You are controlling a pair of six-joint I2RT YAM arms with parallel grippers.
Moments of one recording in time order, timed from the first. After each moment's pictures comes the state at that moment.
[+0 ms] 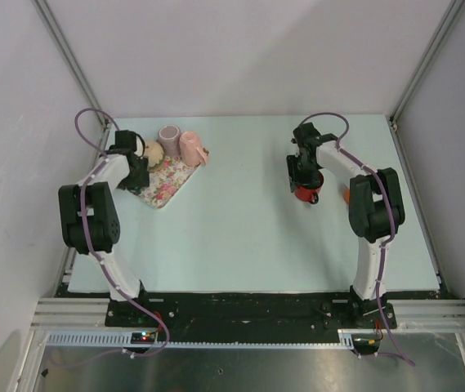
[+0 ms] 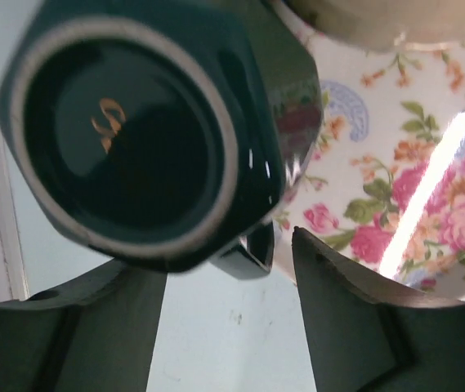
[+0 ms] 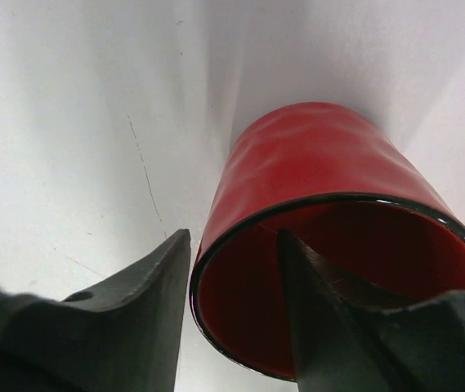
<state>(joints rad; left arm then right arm) 0.09 1.83 1.29 -0.56 -0.20 0.02 0.31 2.03 1.60 -0.81 -0.02 0.21</state>
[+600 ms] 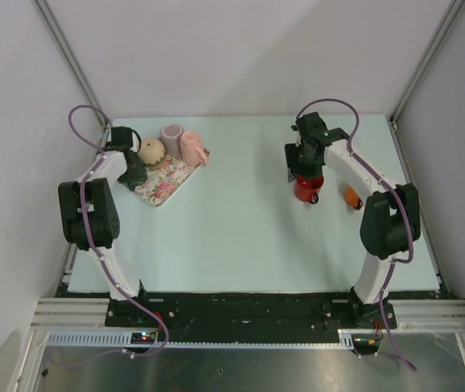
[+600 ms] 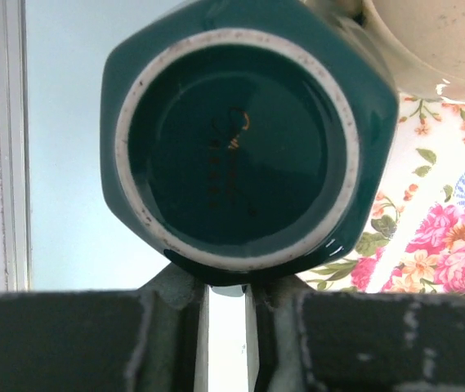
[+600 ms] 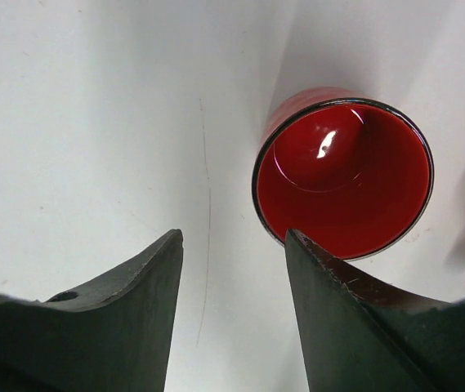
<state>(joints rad) 0.11 1.89 1.37 -0.52 -0.23 -0.01 0.35 1.86 1.60 -0.84 -0.02 0.21</state>
